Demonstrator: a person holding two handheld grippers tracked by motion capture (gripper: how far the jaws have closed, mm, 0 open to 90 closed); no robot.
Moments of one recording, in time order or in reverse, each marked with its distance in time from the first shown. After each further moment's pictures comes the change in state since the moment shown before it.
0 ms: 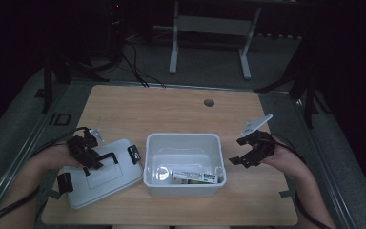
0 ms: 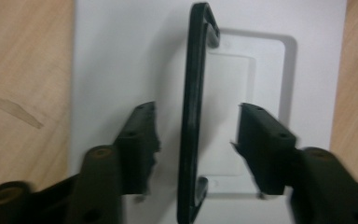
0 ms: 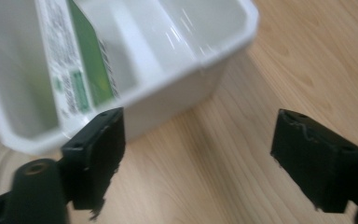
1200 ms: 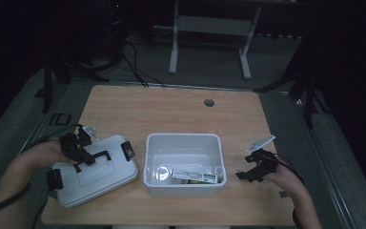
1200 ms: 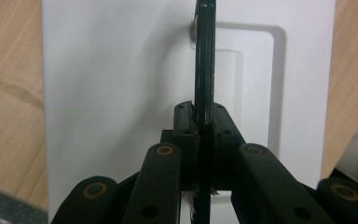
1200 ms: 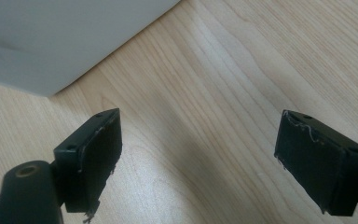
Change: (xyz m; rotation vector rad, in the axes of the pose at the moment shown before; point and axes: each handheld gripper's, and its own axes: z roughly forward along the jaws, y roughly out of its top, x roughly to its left) left arm -0.003 -0.005 -0.036 0.041 -0.032 0.044; right arm -0.016 -0.079 0.052 0.036 -0.018 0.157
